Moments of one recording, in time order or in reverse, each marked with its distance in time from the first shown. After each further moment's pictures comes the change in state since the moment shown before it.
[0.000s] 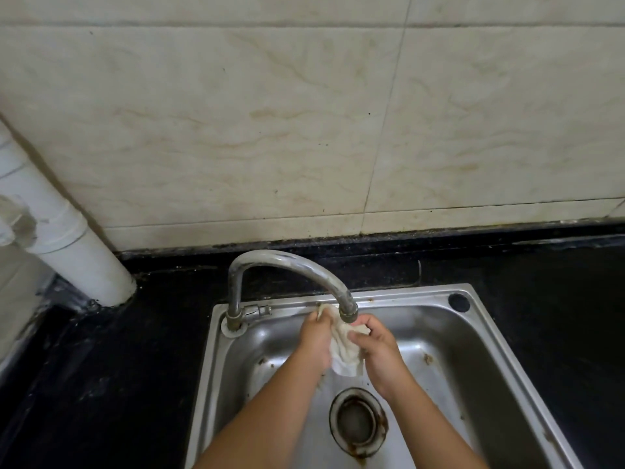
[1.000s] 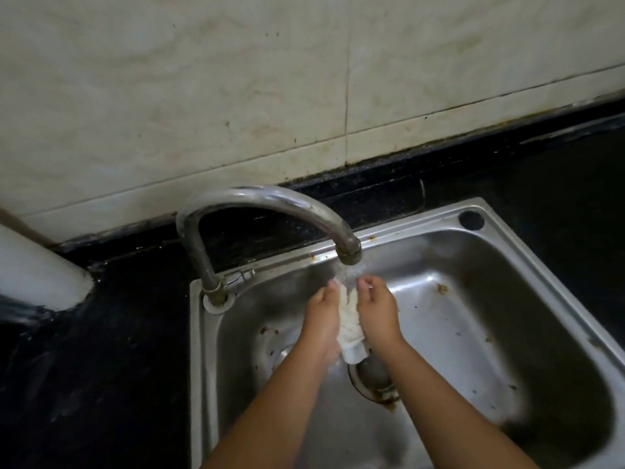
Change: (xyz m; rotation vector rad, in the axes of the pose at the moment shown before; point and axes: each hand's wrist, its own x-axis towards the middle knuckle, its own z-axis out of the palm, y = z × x) left_hand 0.014 -0.047 -0.015 0.201 -0.075 0.079; right_hand 0.032 0.070 -0.002 -0.555 0.471 -0.093
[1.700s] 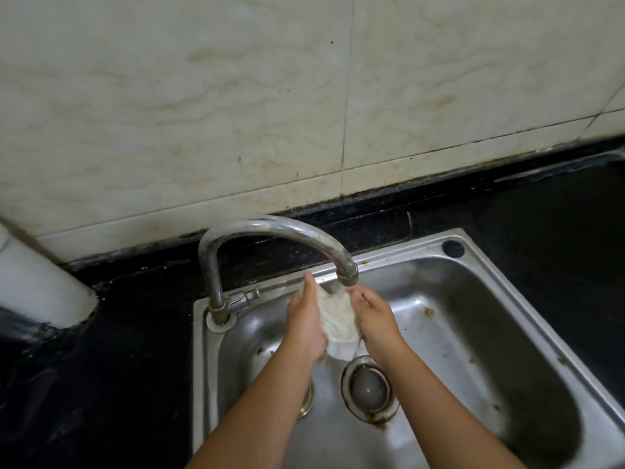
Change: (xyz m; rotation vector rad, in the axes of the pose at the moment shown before) left_hand 0.002 0.032 -0.008 -0.337 0.006 0.018; right_hand -0.004 -0.026 -0.014 0.422 -0.172 0.108
